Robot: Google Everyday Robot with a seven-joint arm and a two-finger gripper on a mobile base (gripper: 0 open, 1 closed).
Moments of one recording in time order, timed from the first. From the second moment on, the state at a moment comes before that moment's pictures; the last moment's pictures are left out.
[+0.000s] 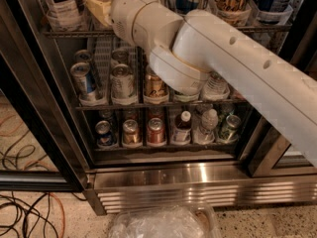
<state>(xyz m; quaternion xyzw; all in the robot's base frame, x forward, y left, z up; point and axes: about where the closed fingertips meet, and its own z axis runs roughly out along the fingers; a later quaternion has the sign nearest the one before) 0.627 0.111 1.081 -0.31 0.57 0.21 0.73</state>
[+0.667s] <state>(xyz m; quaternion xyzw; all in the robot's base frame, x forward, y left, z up) 0.610 0.116 1.081 -0.32 0.55 0.21 0.74</state>
